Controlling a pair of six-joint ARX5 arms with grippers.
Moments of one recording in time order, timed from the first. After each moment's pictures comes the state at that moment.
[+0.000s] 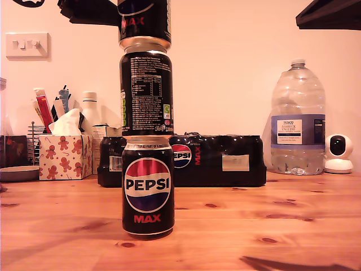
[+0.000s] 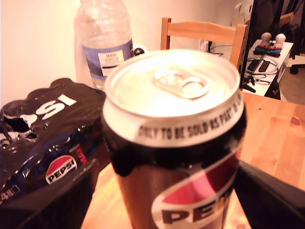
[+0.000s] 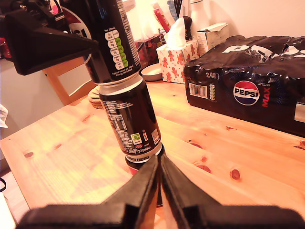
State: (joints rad) left arm -0.57 1.14 0.89 -0.04 0.39 0.13; right arm 0.51 0.46 0.36 -0.08 -0.31 0.13
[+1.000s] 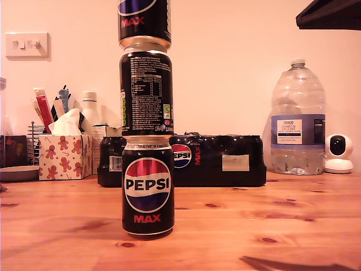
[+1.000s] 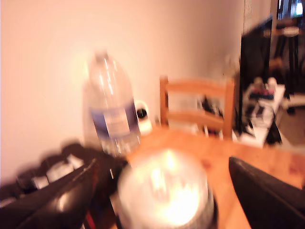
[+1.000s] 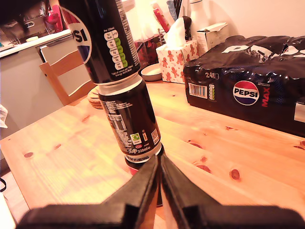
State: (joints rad) left arm -0.57 1.08 0.97 0.07 0.44 0.11; right arm 0.51 0.46 0.36 -0.08 -0.31 0.13
